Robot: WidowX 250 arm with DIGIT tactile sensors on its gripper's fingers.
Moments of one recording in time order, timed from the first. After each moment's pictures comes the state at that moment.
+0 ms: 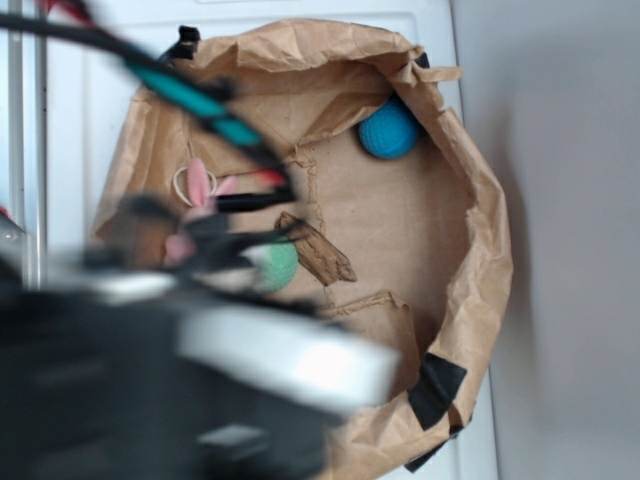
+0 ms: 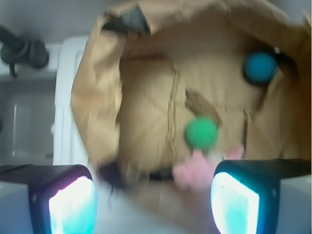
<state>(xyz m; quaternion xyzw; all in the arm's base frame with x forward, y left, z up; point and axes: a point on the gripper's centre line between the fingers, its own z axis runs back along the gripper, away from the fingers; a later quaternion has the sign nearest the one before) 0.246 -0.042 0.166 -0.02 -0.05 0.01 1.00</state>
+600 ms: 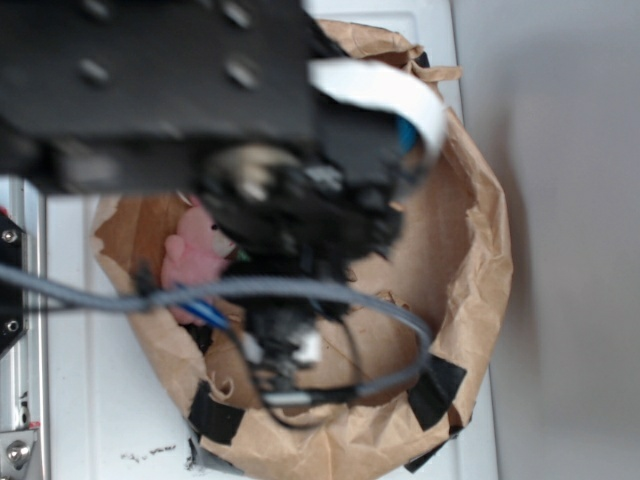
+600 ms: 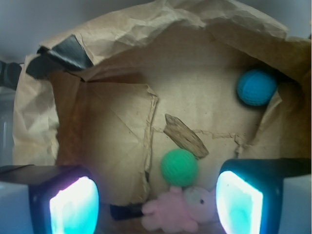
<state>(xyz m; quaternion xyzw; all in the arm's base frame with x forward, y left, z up) 0.242 0.007 0.166 -0.05 -0.07 0.00 1.00</state>
